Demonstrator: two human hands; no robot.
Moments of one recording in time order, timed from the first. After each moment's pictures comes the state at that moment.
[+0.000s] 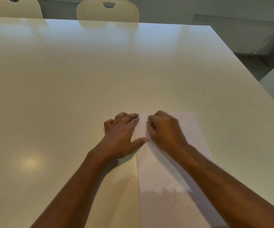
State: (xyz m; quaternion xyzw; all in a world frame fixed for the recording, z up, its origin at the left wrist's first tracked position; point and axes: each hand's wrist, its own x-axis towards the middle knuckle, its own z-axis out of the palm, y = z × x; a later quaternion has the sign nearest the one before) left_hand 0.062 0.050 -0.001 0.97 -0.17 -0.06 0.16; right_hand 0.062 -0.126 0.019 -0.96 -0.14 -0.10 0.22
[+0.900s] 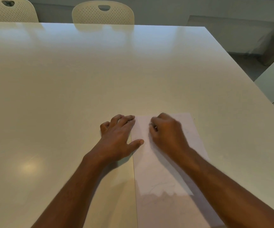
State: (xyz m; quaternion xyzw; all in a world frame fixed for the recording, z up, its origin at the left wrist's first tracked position) left_hand 0.060 0.049 0.001 0.97 -0.17 -0.05 0.16; right_hand 0.058 -0.142 0.014 -0.96 -0.11 -0.12 0.22
